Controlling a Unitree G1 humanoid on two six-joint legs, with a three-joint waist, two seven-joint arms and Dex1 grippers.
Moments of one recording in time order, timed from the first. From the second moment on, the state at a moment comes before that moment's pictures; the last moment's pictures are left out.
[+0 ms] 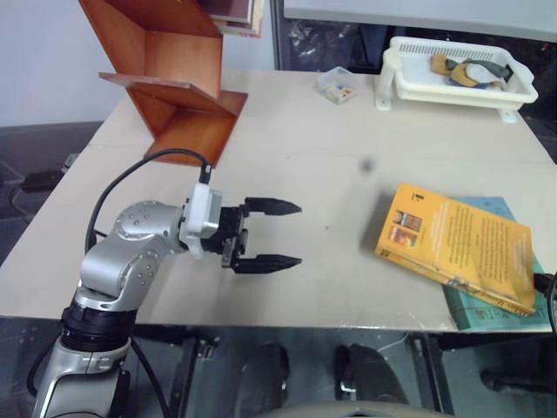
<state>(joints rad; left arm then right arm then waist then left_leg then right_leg) -0.37 0.72 0.01 -0.30 -0.69 0.46 -1.28 0.37 -0.79 -0.79 -0.39 0.64 1.00 0.59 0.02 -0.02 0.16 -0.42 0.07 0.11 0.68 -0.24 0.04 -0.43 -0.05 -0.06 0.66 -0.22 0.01</state>
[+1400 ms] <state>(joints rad) -0.28 0.77 0.06 -0.35 -0.74 0.55 -1.23 0.09 -0.63 -0.53 -0.33 0.51 1.03 0.42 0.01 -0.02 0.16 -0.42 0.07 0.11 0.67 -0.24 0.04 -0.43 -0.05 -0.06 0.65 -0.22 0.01</state>
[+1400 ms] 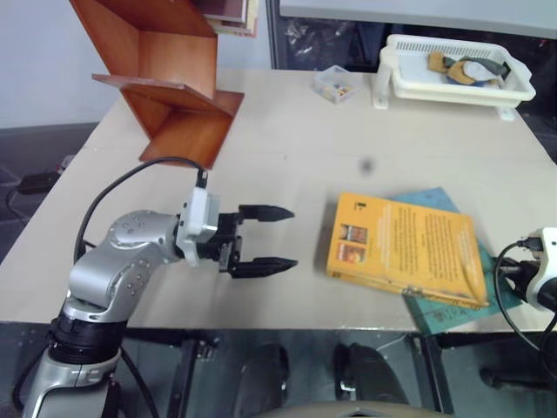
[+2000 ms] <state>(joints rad) -0.25 0.81 0.11 -0.37 -0.75 0.53 -1.26 0.50 -0.70 -0.85 -0.58 0.62 1.10 0.55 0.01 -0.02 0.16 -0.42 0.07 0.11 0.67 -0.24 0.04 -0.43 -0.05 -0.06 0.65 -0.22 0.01</state>
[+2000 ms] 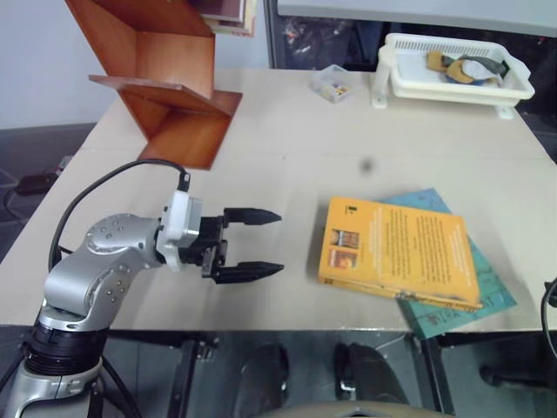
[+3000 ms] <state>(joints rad) -0.23 0.88 0.11 -0.34 -0.76 0.49 -1.45 0.59 -0.82 -0.68 -0.65 0.72 1.07 0.76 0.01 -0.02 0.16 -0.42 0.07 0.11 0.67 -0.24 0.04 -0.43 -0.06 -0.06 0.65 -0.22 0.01</state>
